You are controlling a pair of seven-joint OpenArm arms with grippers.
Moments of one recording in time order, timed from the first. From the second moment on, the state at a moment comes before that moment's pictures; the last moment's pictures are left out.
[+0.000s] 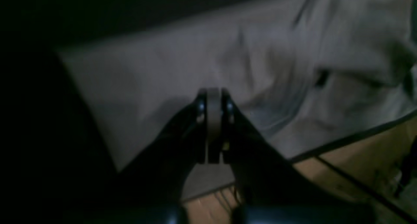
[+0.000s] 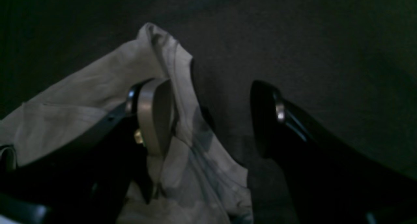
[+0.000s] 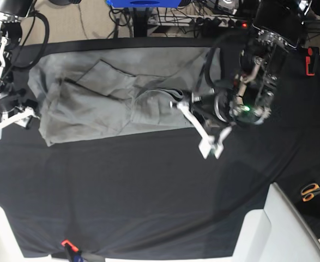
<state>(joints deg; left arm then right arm) -0.3 -19.6 21.4 95.9 -33.4 14.7 64.9 -9.8 6.8 24.4 91.0 17.1 6.7 -43.6</state>
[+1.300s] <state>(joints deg) 9.3 -24.6 -6.3 104.8 -32.8 10.4 64.8 -22.9 -4.0 22.5 111.5 29.6 15.3 -60.3</state>
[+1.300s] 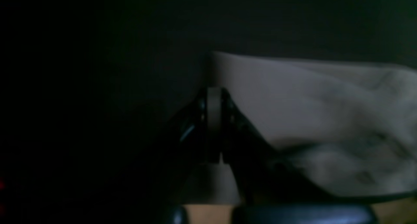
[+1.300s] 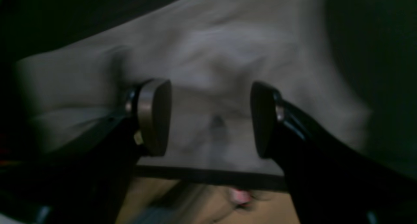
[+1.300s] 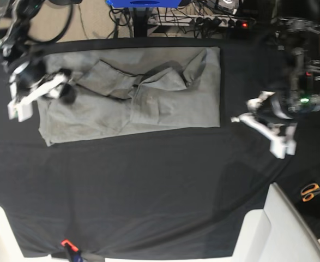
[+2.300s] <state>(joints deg) 24.9 -34.8 -24.9 78.0 -33.4 -9.0 41.2 -11.7 3.9 -9.0 90.1 38.3 20.8 -67.0</state>
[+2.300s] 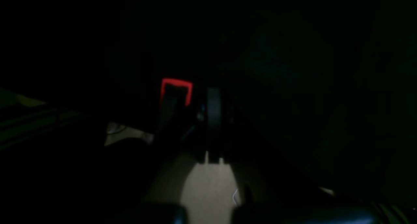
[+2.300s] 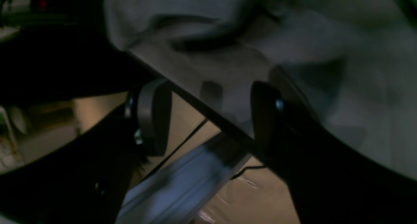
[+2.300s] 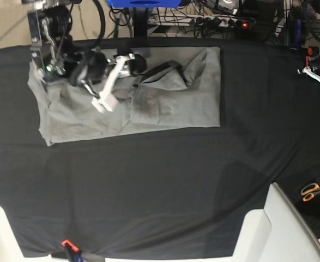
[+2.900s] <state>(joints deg) 24.7 -34.8 -24.9 77.4 -33.4 -9.0 41.2 -3.0 4.1 -13.1 76.9 45.8 20.8 -70.3</state>
